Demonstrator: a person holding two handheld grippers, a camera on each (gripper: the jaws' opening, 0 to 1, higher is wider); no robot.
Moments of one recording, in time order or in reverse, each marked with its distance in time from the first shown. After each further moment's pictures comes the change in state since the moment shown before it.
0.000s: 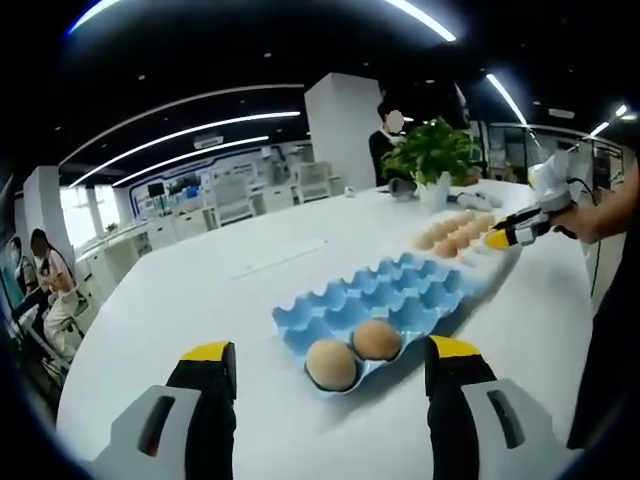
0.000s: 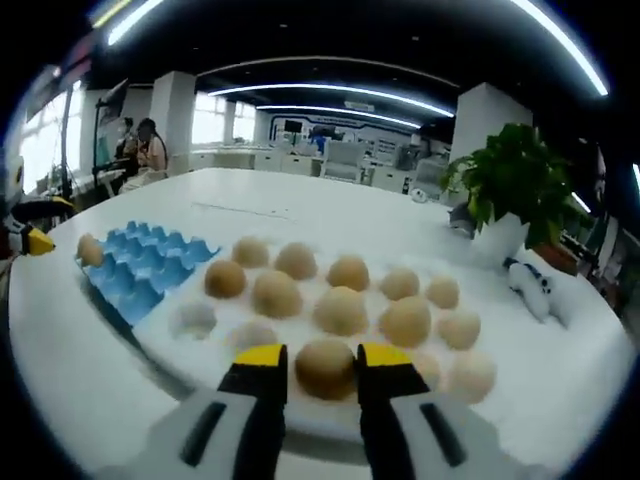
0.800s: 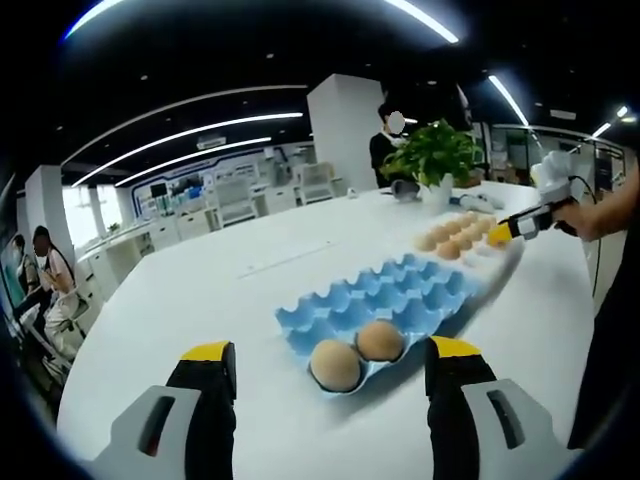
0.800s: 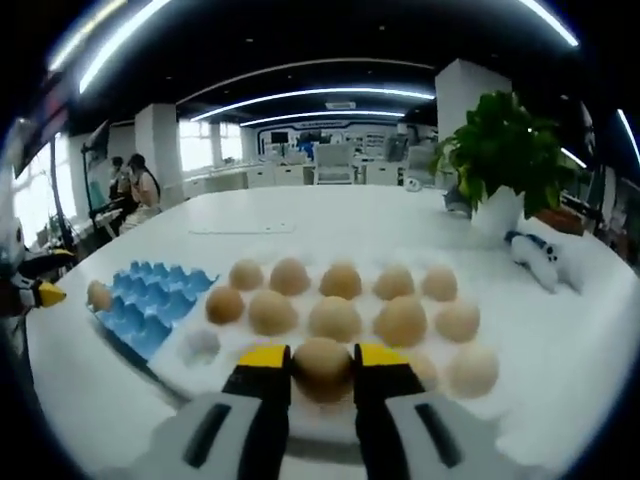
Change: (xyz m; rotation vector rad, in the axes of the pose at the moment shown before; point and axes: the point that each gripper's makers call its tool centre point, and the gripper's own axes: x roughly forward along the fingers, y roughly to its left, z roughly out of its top) left arm 0.000 0.002 -0.001 -0.003 -0.003 0.001; right arm -0.010 -0.005 0.015 0.155 -0.033 0.043
